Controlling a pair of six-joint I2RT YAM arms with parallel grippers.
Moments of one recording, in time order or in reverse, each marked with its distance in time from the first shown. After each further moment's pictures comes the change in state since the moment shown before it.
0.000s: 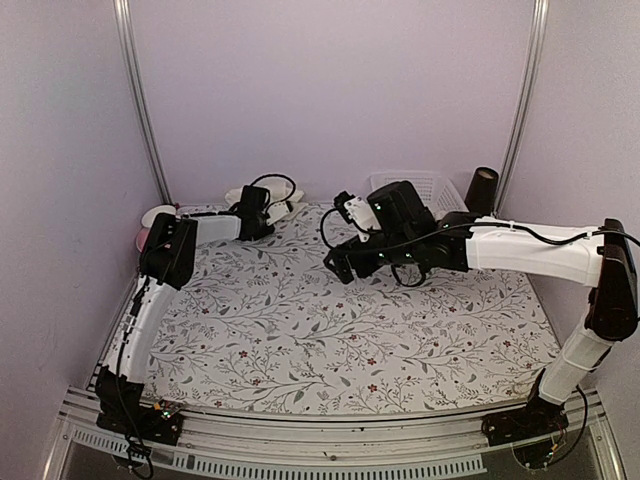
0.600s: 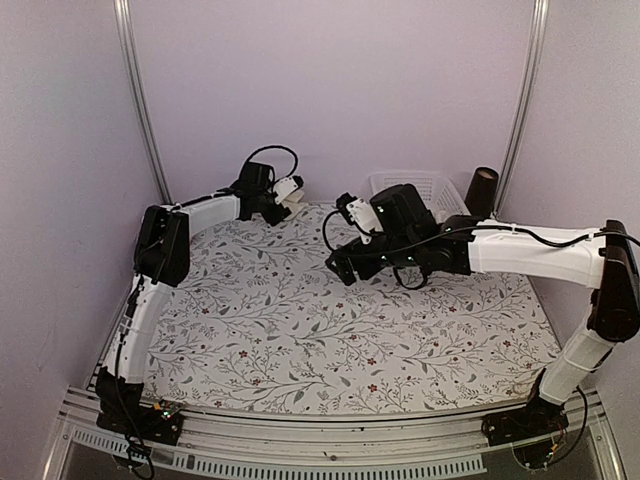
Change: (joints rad) left arm -0.032 -0.164 0.021 -0.188 0.269 -0.224; right arm 0.000 -0.013 -0.026 0.032 0.014 -0.019
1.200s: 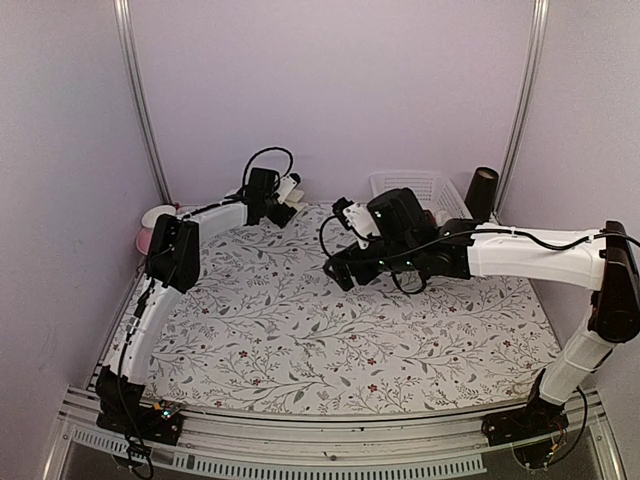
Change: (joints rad) left arm -0.011 0.137 0.142 0.027 -0.118 -0.212; right arm 0.023 -0.007 -0.020 0.003 0.002 0.002
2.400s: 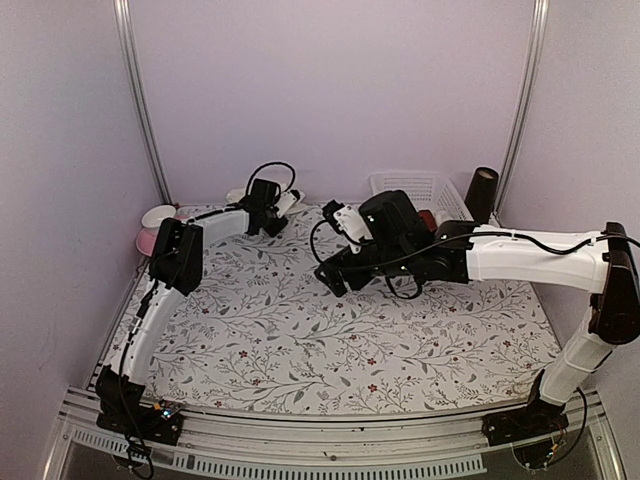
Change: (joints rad) left arm 0.005 0.073 0.020 -0.053 -0.028 0.053; right arm 0.058 0.000 0.025 -0.017 0.021 0.003
